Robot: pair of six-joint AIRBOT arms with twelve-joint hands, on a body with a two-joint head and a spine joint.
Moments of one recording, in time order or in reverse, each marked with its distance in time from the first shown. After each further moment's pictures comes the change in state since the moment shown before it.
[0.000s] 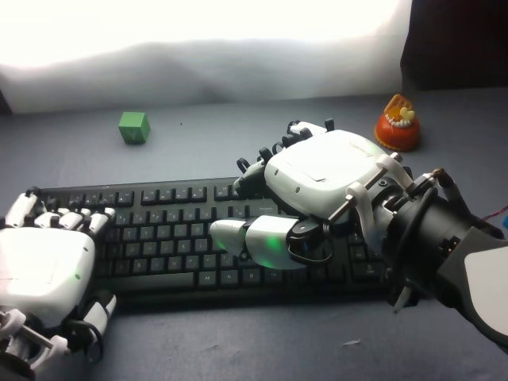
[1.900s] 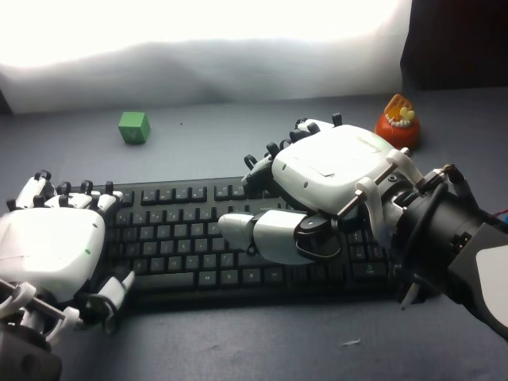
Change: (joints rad) left arm -0.071 -0.014 0.035 -0.030 0.028 -0.039; right arm 0.004 0.021 -0.012 0.001 -0.002 0.000
